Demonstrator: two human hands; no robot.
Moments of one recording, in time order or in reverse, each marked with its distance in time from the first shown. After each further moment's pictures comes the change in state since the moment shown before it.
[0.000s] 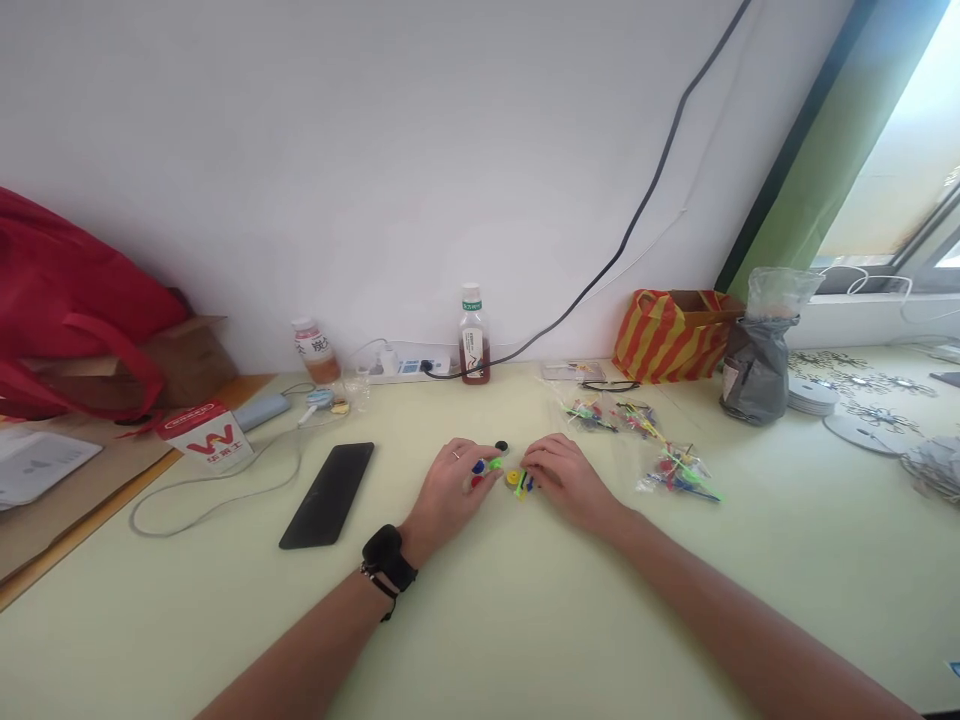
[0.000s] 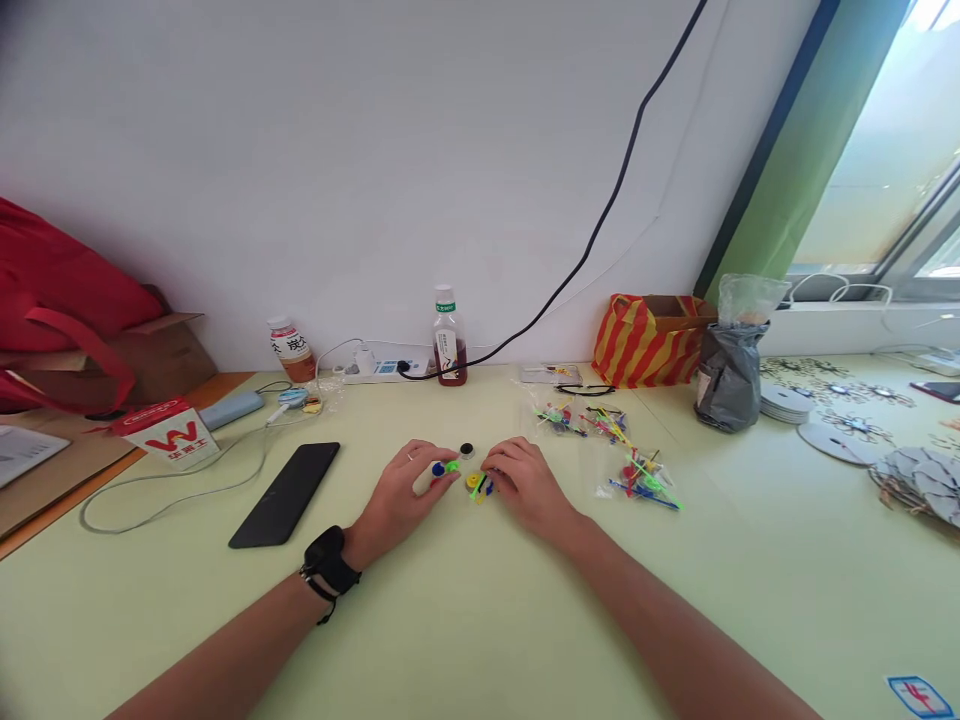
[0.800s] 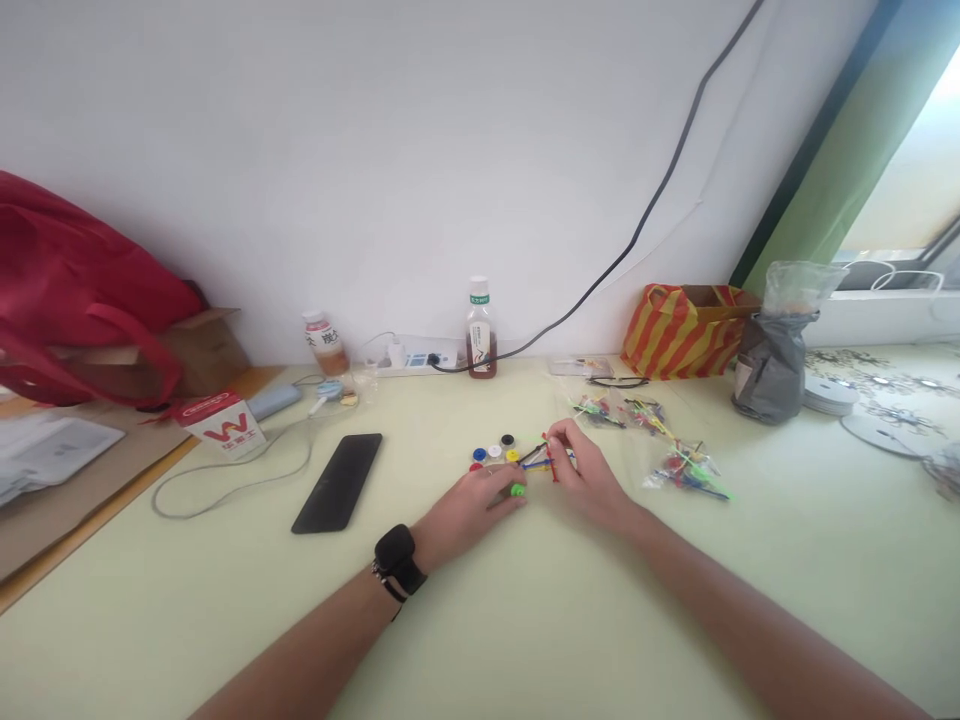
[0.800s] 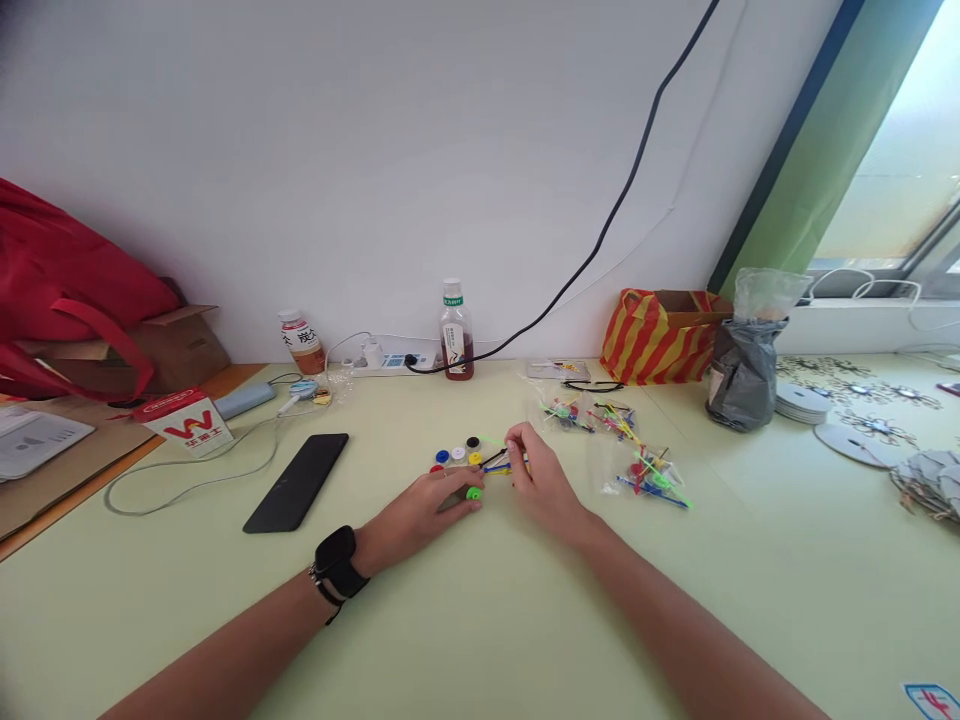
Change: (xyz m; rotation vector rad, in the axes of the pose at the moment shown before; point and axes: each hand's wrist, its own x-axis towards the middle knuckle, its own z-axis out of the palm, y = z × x) left_hand -0.005 0.025 -0.004 -0.184 -0.439 -0.096; right_hand 0.000 -0.017 -0.006 0.268 0.115 0.322
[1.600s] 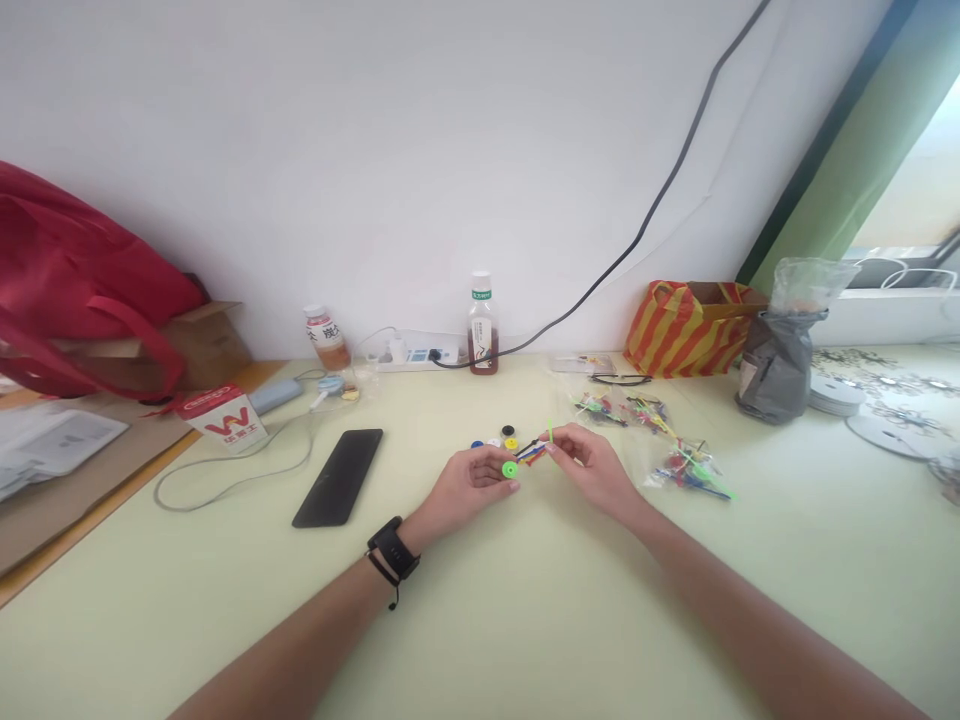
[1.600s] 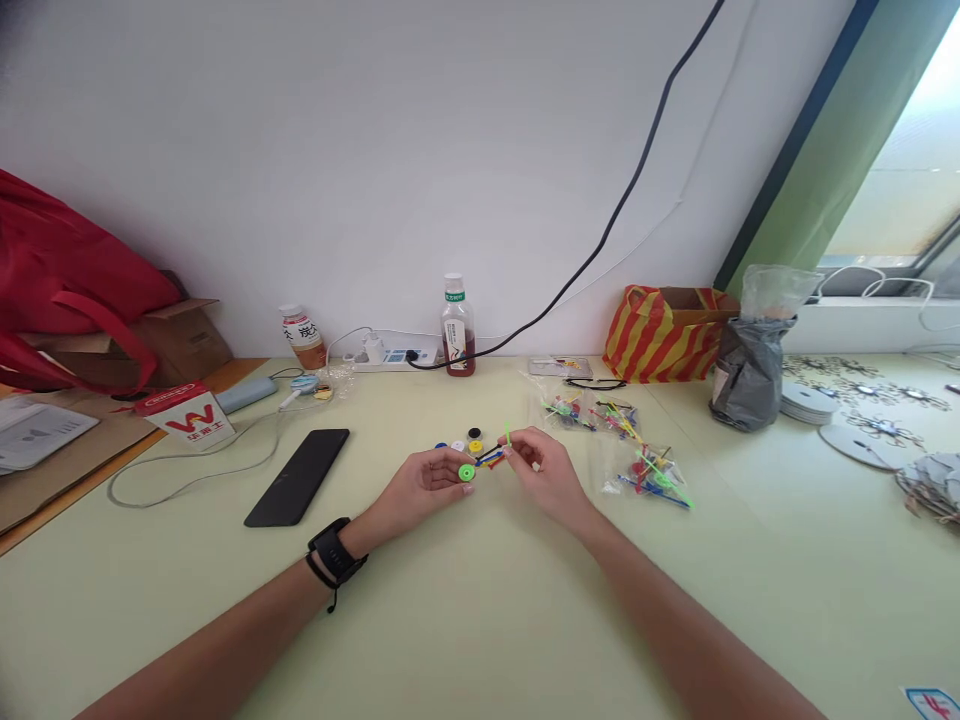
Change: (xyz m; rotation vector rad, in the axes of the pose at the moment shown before) left_hand 0.006 -0.021 0.007 -0.666 0.190 -0.245; right_hand 0.005 -0.002 -0.011 0.185 -0.017 0.056
